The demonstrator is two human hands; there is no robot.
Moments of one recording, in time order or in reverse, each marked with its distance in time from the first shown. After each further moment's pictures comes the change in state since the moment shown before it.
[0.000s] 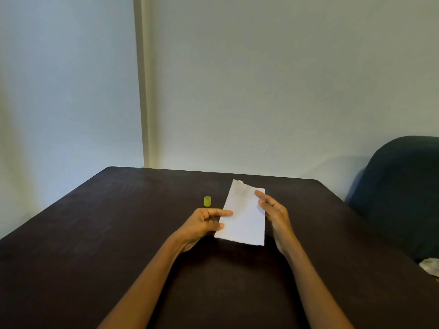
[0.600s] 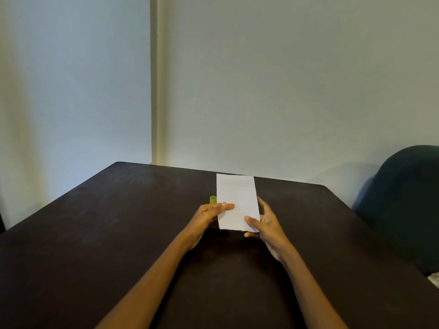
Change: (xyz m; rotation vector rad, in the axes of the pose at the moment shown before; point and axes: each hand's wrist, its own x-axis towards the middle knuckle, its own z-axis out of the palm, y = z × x) left_hand -0.001 0.003 0.008 -0.060 0.140 0.094; right_hand -0.006 0.010 0.018 -0.055 -0.220 0.125
